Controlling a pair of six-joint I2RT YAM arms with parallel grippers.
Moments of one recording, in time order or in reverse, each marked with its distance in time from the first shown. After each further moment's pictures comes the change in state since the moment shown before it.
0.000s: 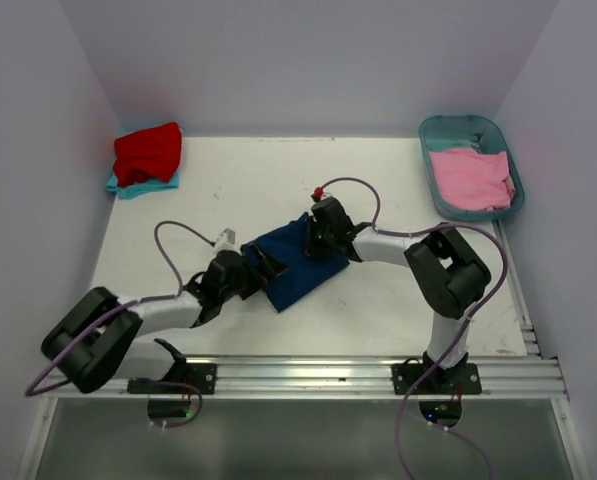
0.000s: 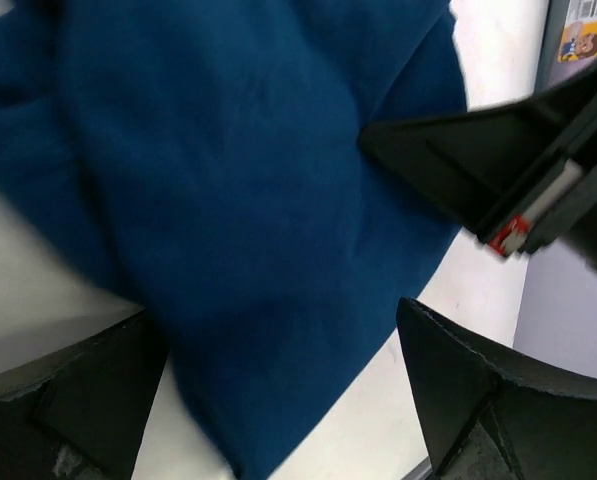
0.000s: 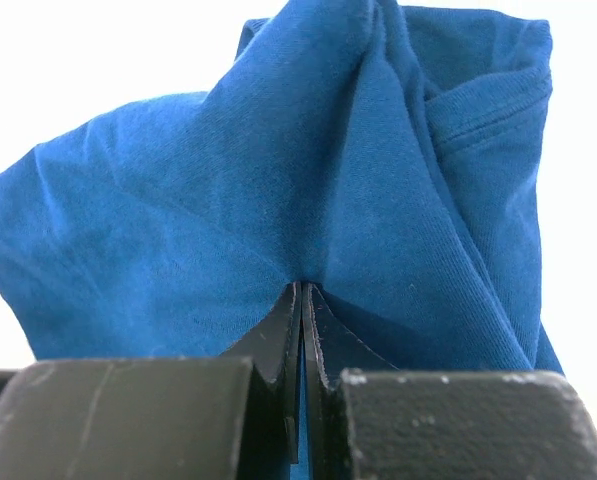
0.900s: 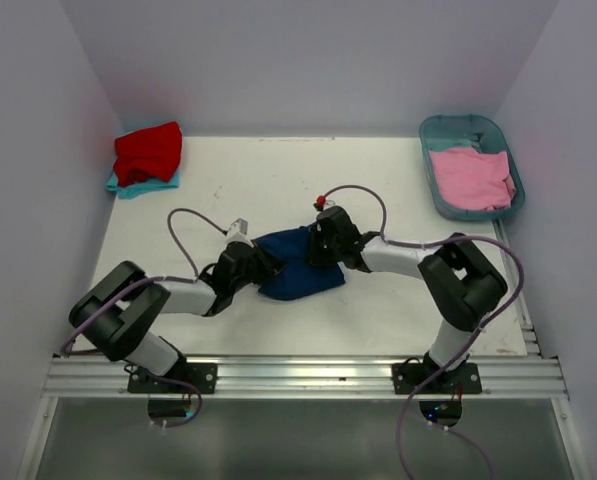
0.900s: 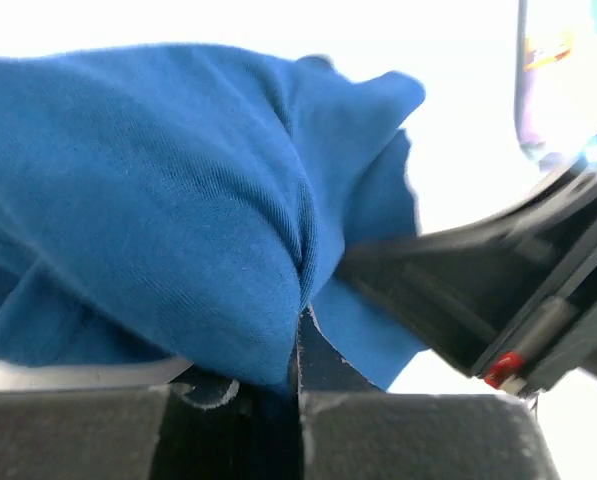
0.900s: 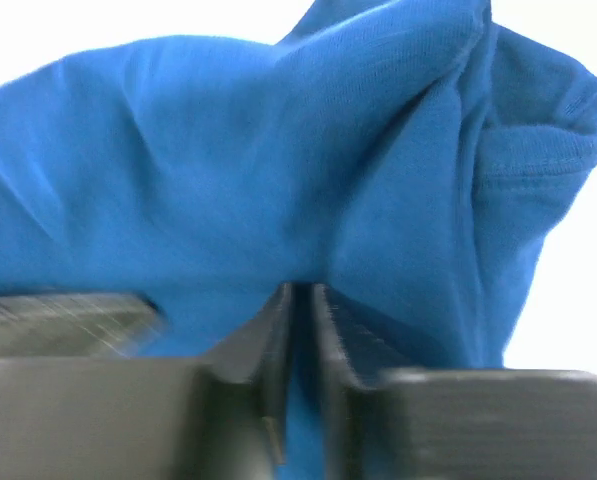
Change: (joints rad) left arm 0.000 0.280 0.122 0.253 0.012 0.076; right arm 0.024 -0.090 -0.100 0.022 -0.014 -0.013
